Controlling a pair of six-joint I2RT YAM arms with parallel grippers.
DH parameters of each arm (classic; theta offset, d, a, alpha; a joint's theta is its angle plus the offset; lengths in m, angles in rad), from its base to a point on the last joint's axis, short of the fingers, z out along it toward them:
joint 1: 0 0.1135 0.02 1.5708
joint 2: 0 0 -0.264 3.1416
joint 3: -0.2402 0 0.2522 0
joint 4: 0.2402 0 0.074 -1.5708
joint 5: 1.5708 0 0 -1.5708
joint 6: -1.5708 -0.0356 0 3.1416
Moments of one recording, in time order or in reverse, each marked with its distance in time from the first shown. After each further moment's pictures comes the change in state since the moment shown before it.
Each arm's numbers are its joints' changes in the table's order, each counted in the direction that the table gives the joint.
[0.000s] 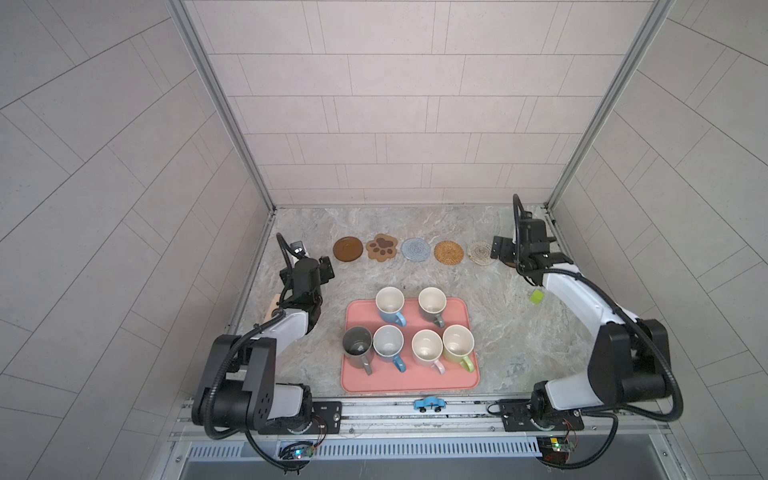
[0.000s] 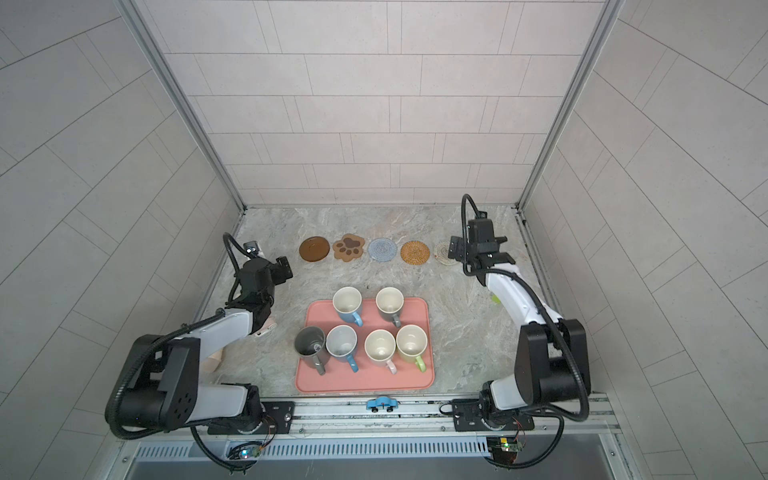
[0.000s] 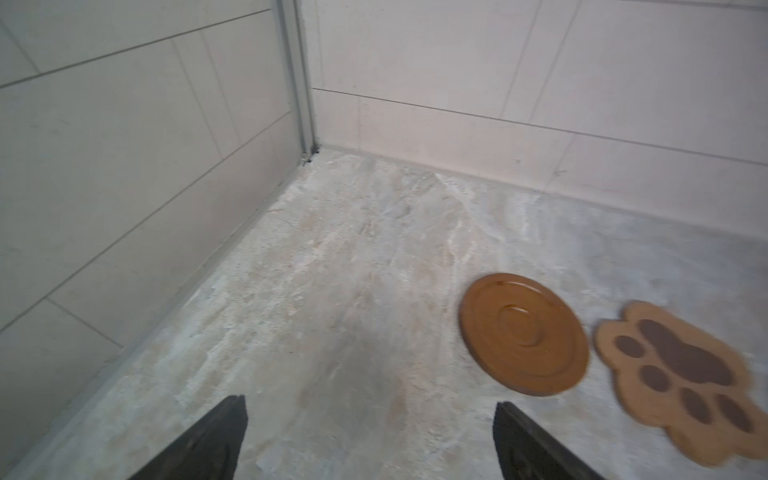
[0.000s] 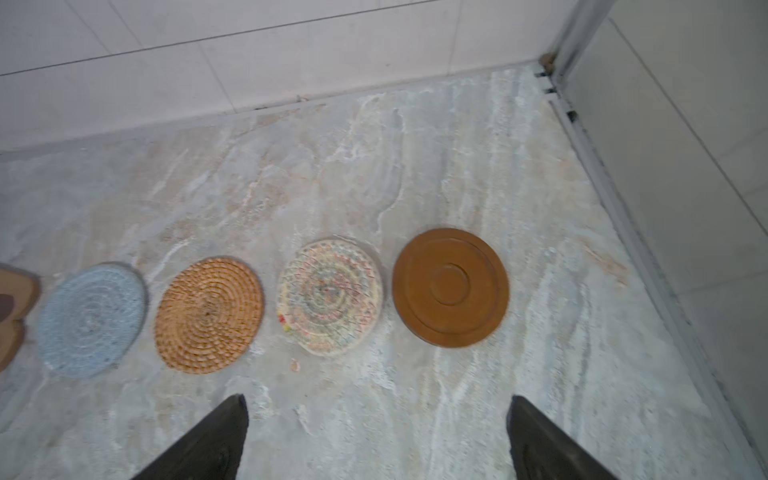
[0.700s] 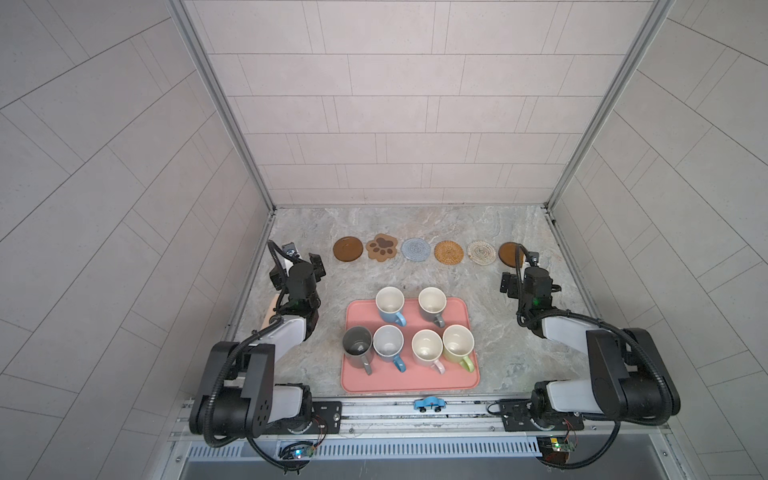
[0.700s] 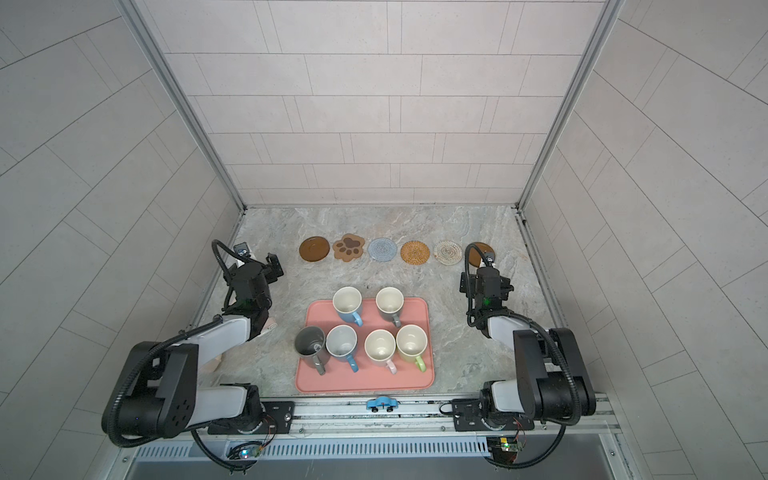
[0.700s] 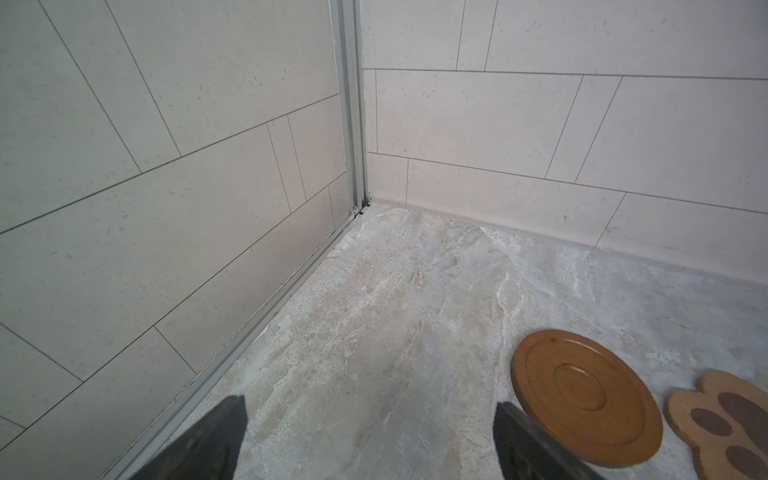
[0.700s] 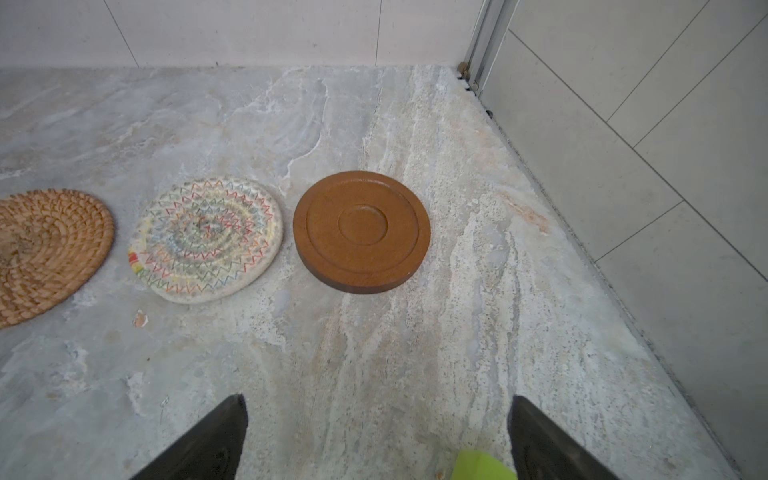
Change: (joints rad) left arm 0.020 0.066 0.055 -0.105 -0.077 -0.062; right arm -0.043 -0.004 0.526 -0.714 0.106 0.151
